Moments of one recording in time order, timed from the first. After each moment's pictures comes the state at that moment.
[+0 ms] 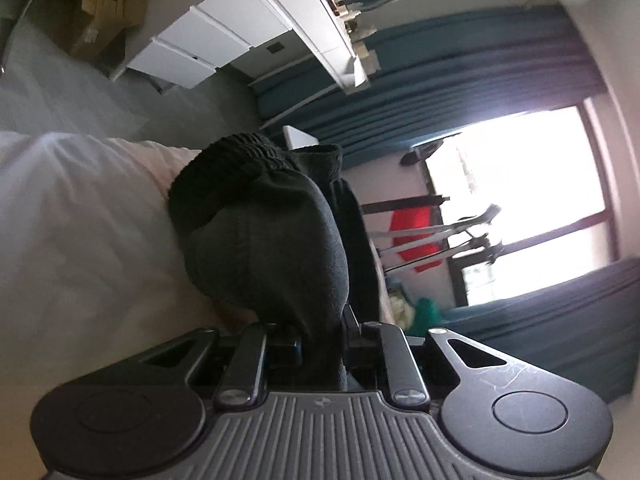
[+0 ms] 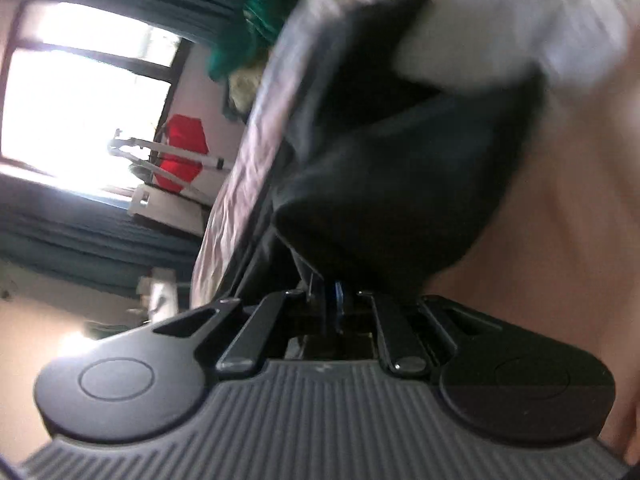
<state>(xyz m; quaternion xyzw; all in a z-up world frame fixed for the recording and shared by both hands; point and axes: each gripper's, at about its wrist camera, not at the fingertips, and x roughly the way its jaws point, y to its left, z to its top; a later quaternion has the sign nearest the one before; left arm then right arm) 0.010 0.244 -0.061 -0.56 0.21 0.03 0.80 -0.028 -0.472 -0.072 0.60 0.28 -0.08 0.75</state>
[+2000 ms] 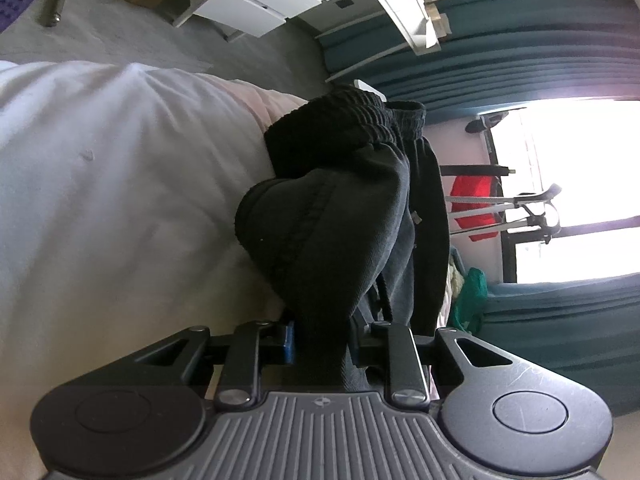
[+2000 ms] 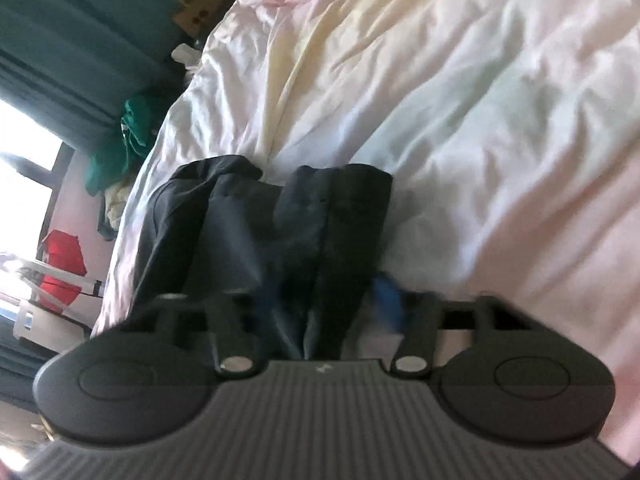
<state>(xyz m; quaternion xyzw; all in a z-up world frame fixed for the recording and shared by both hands) 0.000 0.243 -0.110 -0.58 0.31 0.06 0.75 -0.006 -0.577 -0.126 0.51 0.25 -0.33 0.75</state>
